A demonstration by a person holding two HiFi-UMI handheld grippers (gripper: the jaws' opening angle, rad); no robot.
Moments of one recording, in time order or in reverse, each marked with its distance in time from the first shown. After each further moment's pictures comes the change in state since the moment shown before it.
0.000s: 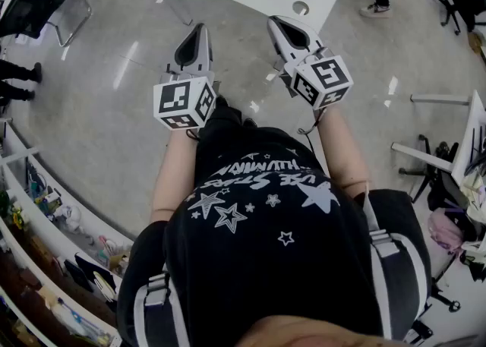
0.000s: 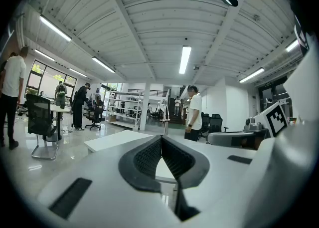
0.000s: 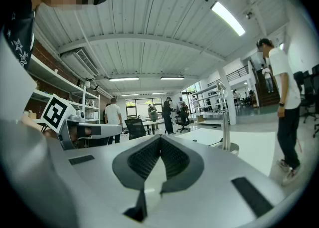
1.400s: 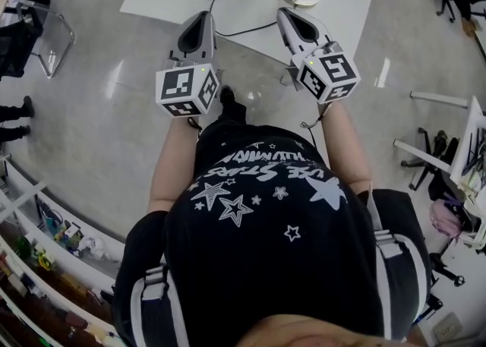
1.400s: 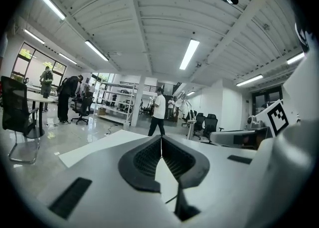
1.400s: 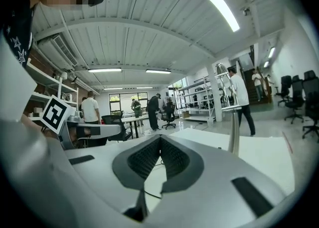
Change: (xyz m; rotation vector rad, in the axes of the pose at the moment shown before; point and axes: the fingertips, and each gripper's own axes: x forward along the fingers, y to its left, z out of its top) left arm 0.217 0.148 0.003 -0.052 0.055 -0.132; right arm 0.204 -0.118 0.019 0.023 0.060 -0.178
